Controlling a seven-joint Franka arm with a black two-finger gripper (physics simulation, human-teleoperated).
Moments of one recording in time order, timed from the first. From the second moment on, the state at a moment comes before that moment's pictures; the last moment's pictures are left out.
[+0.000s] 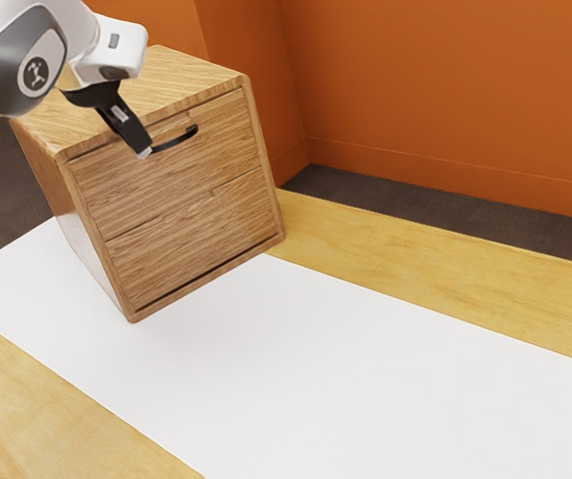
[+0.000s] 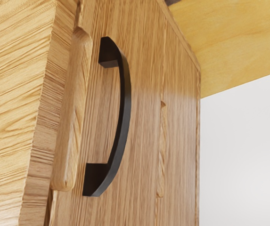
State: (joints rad) arm 0.02 0.02 0.26 -1.44 0.24 1.95 0.52
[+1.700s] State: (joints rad) arm -0.07 0.10 0.33 -1.43 0.21 2.02 0.43
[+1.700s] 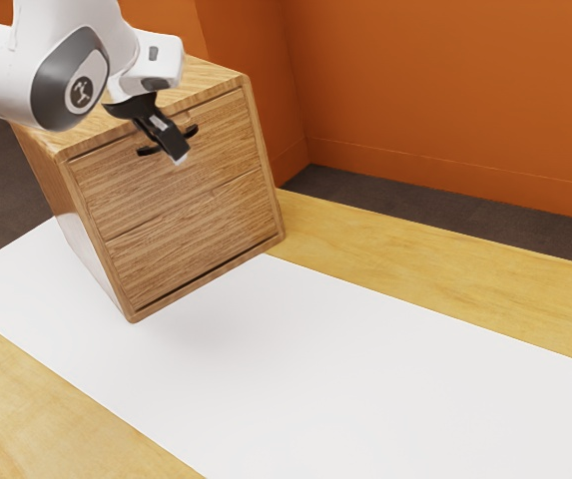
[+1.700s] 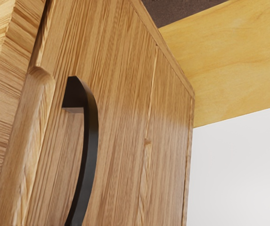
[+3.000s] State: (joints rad) arm 0.00 0.16 0.21 -1.43 0.13 2.07 0.52
